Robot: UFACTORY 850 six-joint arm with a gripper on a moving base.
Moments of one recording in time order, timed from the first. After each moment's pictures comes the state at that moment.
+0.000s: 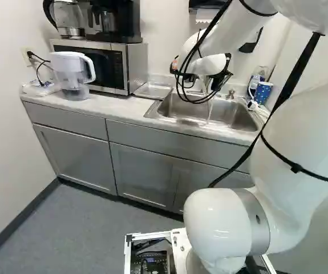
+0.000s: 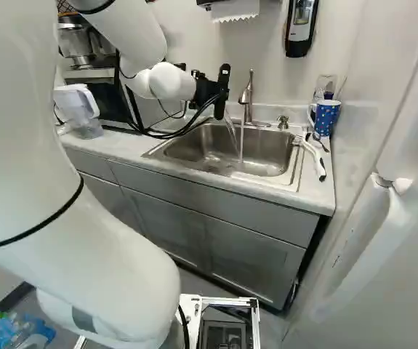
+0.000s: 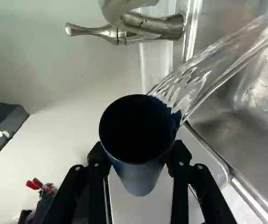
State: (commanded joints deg) arm -5.0 3.1 -50.0 0.0 22.1 102.5
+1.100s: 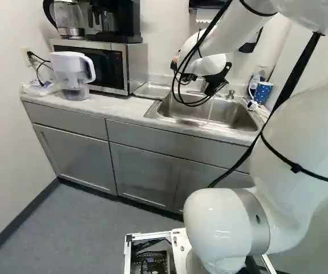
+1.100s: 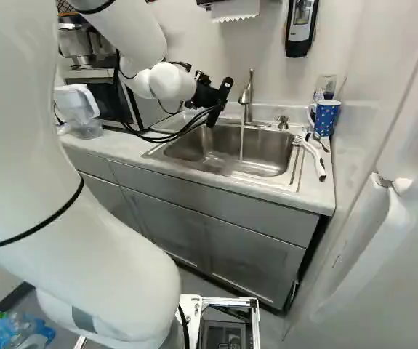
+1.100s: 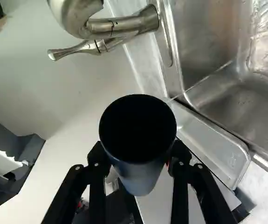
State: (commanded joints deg) arm -5.0 3.1 -50.0 0.0 22.1 115.7
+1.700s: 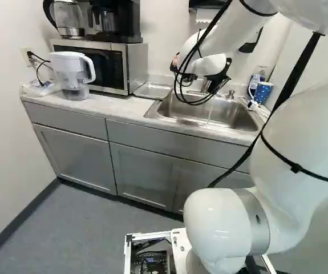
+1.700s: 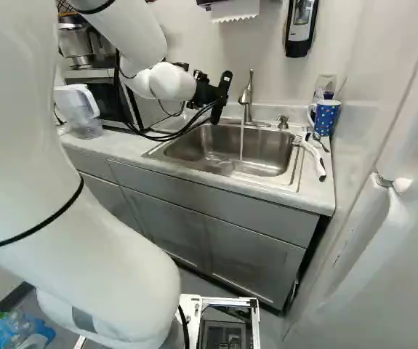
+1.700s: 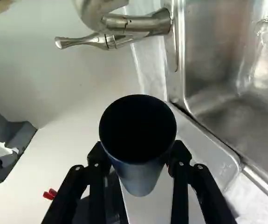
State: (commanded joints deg) arm -5.0 3.1 -50.0 0.0 22.1 104.7
